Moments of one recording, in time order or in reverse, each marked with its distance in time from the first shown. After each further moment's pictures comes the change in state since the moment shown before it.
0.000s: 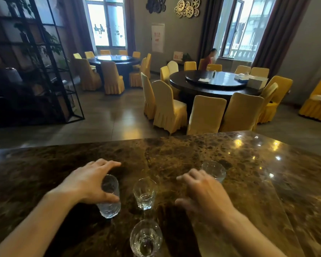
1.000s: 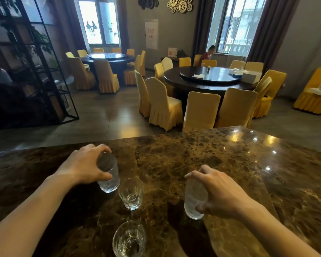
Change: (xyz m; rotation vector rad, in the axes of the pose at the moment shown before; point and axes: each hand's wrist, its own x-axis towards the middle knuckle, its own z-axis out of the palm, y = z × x) left_hand 0.055 0.007 -0.005 -0.093 0.179 -0.035; right_hand -0.022 0.066 -0.032 0.032 -0.157 0.059
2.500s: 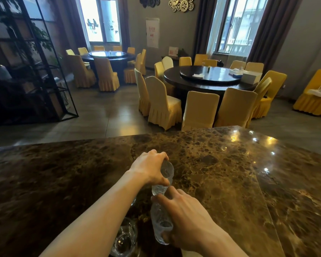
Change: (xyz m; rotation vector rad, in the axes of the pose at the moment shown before) left_hand 0.036 0.163 0.071 -0.103 -0.088 0.225; right_hand -0.009 -0.061 0.042 0.023 -0.066 -0.158
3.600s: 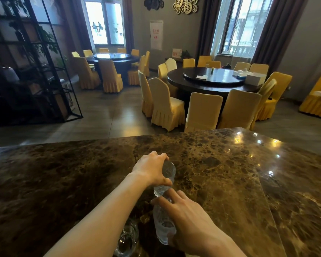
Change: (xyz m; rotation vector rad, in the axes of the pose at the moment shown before) left_hand 0.004 -0.008 0.014 -0.006 0.026 -0.044; right_hand -0.002 0.009 0.008 0.027 -0.021 -0.065
